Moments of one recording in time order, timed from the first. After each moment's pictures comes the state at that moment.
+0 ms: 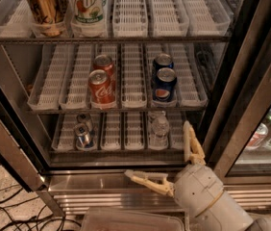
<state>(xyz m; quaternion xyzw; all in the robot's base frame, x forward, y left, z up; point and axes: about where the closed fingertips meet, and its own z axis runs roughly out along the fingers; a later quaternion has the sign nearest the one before) 0.415 -0.067 0.843 -0.26 0.58 0.16 0.75</state>
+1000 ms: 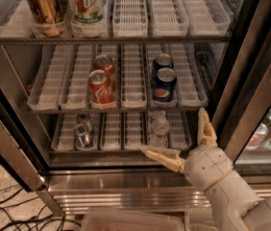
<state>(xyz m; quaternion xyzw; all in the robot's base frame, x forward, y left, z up) 0.462 -0.110 0.849 -0.22 0.61 0.13 0.75</state>
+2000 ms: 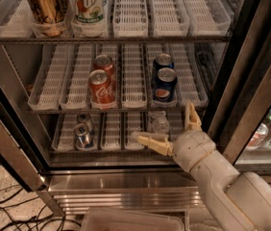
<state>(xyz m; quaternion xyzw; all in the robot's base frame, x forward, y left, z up) 0.510 -0.093 0.836 -0.22 0.62 0.15 0.73</state>
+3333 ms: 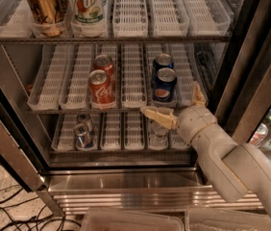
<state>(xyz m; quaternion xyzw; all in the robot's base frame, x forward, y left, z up) 0.581 -0.122 0.848 -0.19 0.65 0.11 0.73</state>
